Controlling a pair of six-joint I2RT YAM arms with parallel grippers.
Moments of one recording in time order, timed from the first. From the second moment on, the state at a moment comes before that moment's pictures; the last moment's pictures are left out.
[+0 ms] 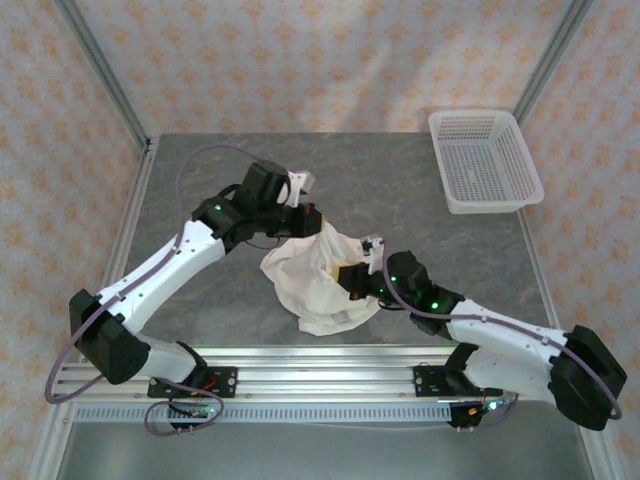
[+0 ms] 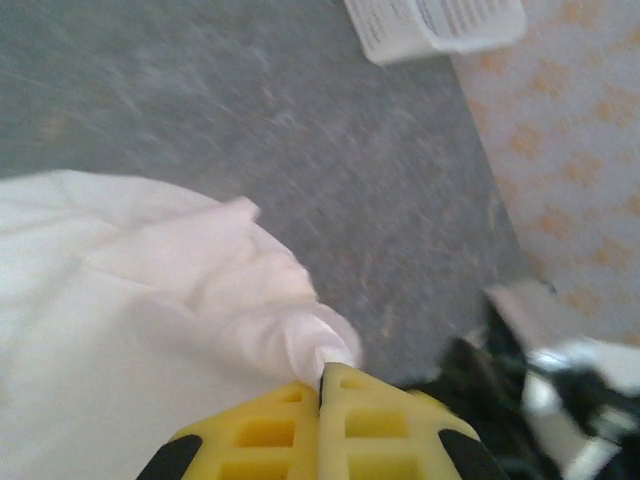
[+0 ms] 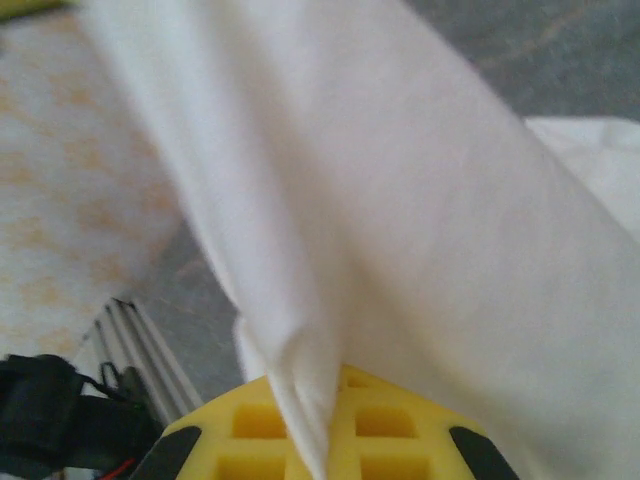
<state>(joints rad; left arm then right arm) -0.55 1.40 1.33 -0.68 0.35 -0.54 0.84 0.97 0.44 0.23 -0.19 0.65</state>
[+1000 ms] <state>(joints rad) -0.67 1.17 1.00 -0.47 0.28 -0.89 0.82 0.87 0.44 0.26 -0.13 0.63</state>
